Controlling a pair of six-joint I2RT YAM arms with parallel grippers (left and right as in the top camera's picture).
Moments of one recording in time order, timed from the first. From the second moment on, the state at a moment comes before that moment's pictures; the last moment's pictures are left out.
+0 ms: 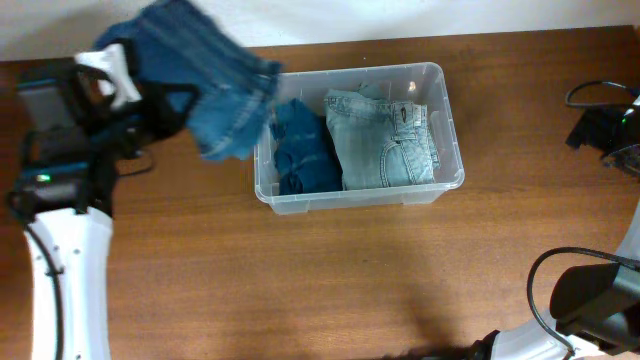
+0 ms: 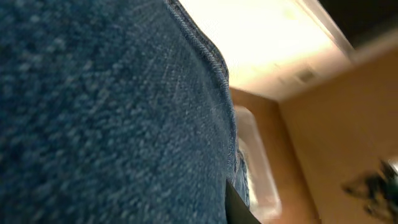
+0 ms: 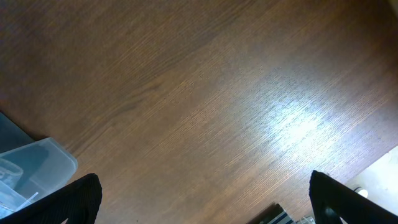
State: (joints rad) left arm 0.10 1.41 1.48 -0.62 0.69 -0.40; right arm -0.50 1.77 1.98 -1.54 0.13 0.19
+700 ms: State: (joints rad) left arm -0.34 1.68 1.48 -0.62 0.59 -0.12; right arm -0.50 1.77 1.98 -1.54 0.13 0.19
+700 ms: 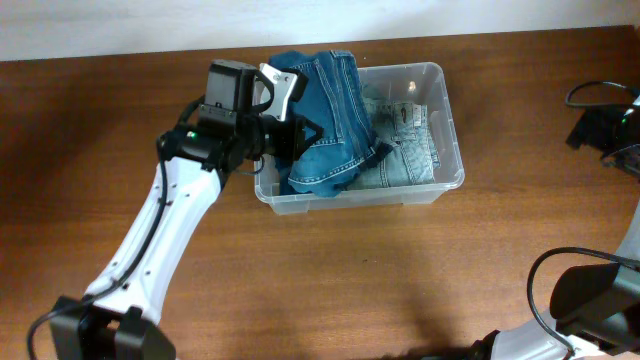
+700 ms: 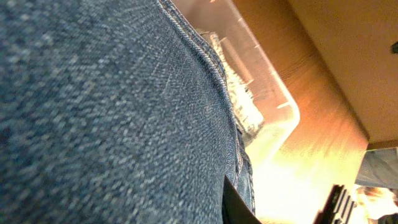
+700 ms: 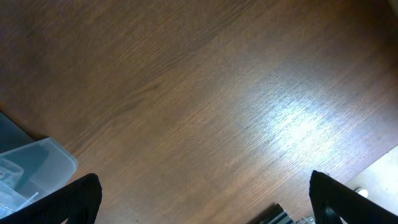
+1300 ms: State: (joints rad) left arm -0.33 1.80 1.48 -0.60 0.43 -0.05; right arm -0.50 1.77 1.98 -1.54 0.13 0.19
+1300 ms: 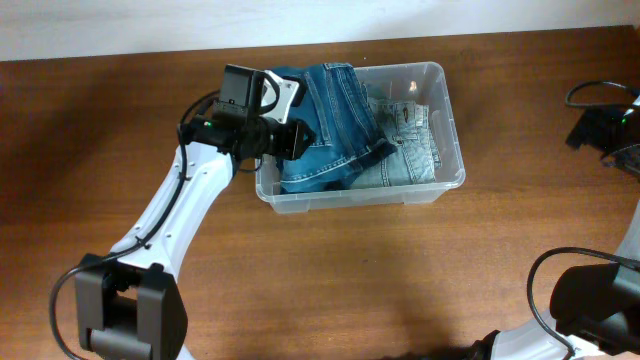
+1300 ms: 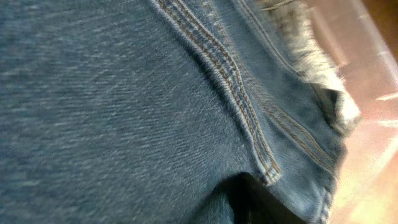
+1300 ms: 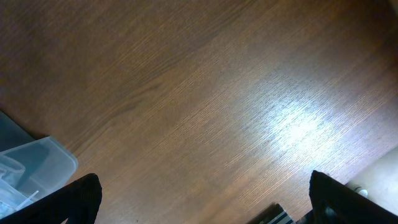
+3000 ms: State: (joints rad) left arm -0.33 2.07 1.72 -0.57 0.18 0.09; right arm -0.50 1.77 1.98 -1.54 0.13 0.19
